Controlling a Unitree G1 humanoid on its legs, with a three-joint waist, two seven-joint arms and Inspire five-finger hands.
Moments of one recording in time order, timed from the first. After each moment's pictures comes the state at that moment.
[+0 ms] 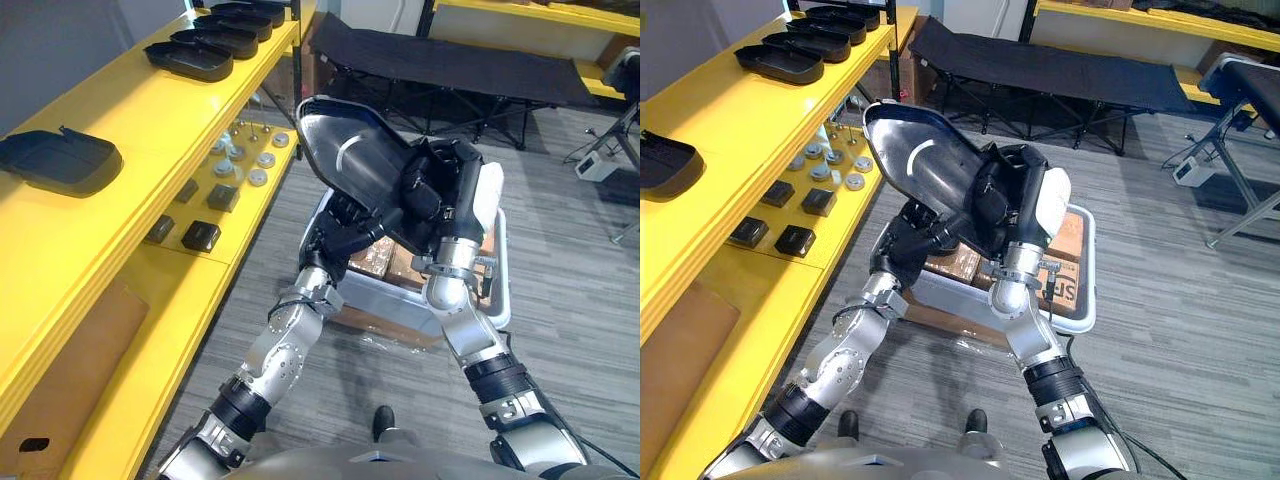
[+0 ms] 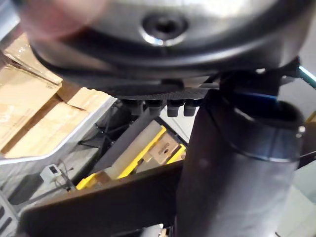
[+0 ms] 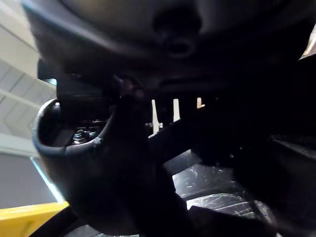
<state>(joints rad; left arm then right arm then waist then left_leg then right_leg) -0.20 0.09 -0.52 0.04 -0.87 -0.13 0.21 -0.29 -0.23 0.22 0.18 -0.39 -0.12 -0.75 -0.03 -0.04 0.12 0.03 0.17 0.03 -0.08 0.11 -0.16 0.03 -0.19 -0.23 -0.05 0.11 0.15</state>
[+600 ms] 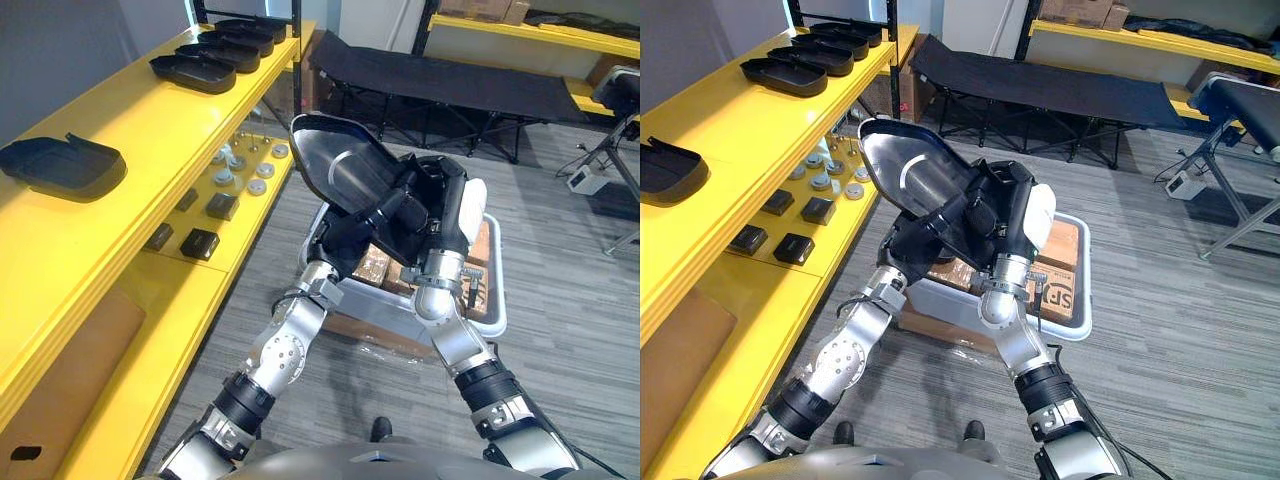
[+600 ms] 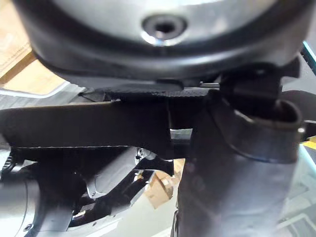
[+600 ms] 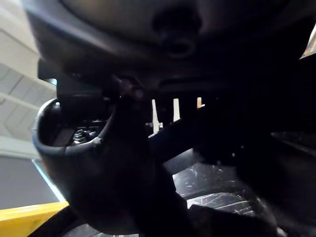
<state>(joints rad) -0.23 0.08 -0.53 0.04 -1.04 -0.10 0.08 -0.27 -0.21 0.28 0.23 -0.38 -0.17 -0.80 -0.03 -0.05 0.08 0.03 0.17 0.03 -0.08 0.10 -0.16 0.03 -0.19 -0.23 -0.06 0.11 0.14</state>
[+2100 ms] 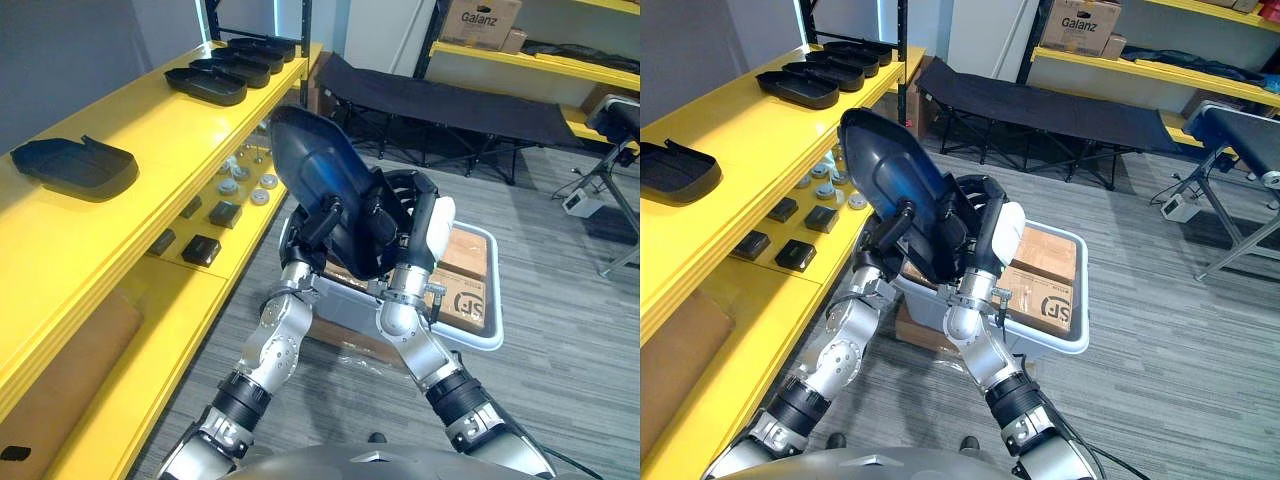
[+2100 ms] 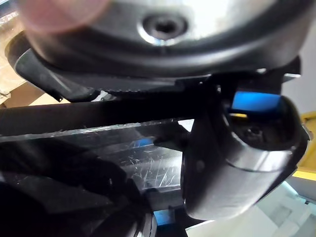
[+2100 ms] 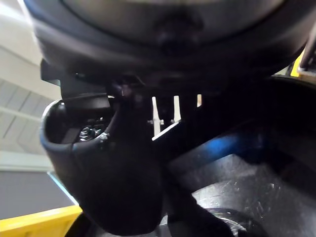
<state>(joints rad) -0.25 0.07 -0.46 0.15 -0.85 -0.17 0.27 -0.25 -0.08 0.40 0.27 -0.39 -0.19 -0.96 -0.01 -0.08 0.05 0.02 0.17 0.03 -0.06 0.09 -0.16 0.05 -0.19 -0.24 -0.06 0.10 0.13</state>
